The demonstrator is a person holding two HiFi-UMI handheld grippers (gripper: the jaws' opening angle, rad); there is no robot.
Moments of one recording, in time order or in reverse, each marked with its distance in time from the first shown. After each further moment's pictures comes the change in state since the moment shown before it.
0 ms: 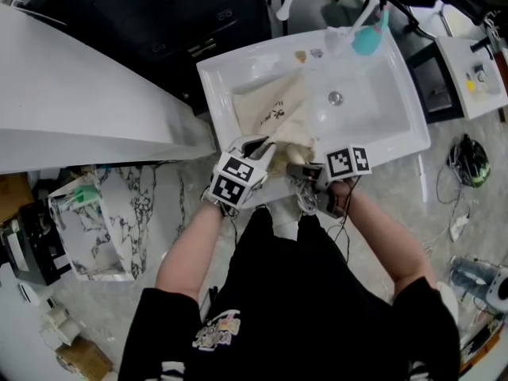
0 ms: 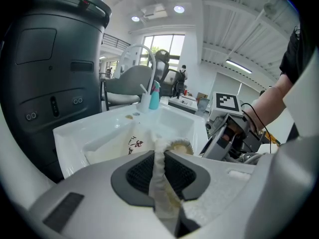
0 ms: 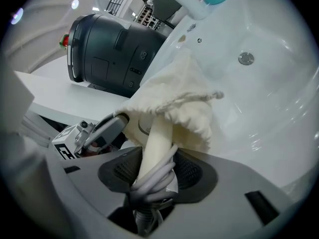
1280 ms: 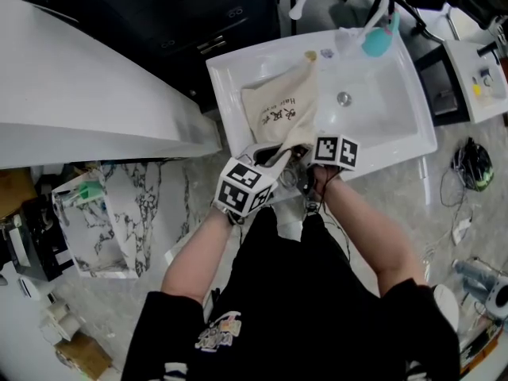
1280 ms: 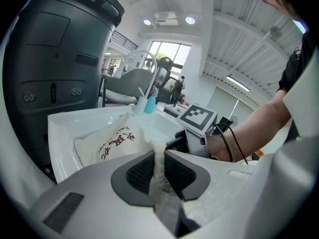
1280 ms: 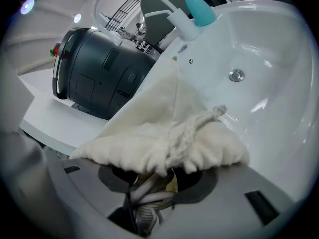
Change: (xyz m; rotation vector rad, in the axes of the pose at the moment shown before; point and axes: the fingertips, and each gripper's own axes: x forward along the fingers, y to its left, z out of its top) left arm -0.013 -0.023 0.007 -0.129 -0.072 -0.098; right arm 0.040 -0.010 0.066 0.072 -0.306 -0.151
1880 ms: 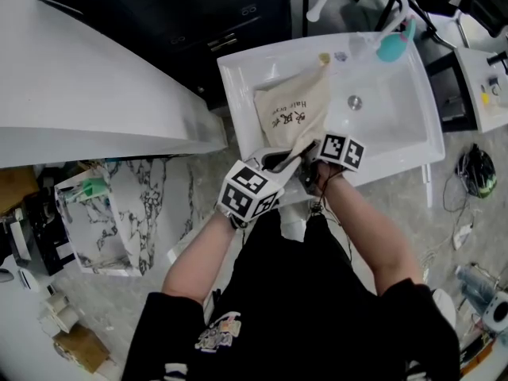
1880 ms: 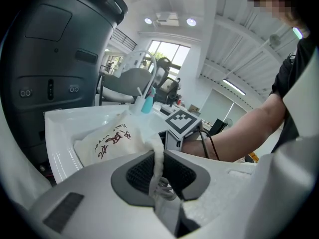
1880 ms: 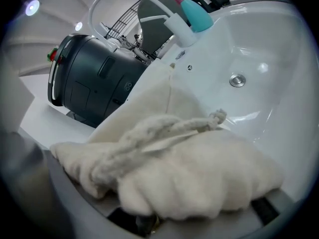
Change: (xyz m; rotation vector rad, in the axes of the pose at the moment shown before) left arm -0.011 0.003 0.003 -0.021 0.006 -0.068; right arm 0.028 -0.003 0.029 0.022 -0.126 -0.018
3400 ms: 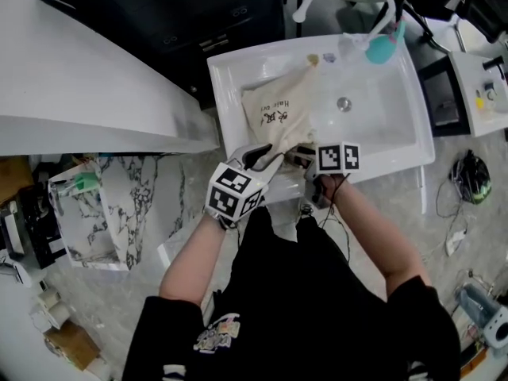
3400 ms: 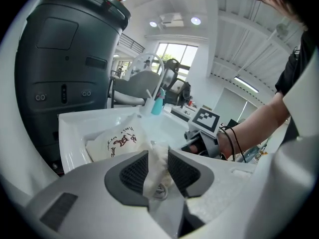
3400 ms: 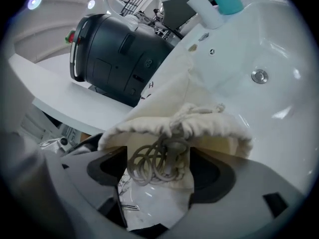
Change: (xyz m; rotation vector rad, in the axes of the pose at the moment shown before) left arm 0.002 0.009 -0.003 -0.016 -0.027 0.152; right arm -0.041 0.008 -0.038 -0.186 0.296 0.175
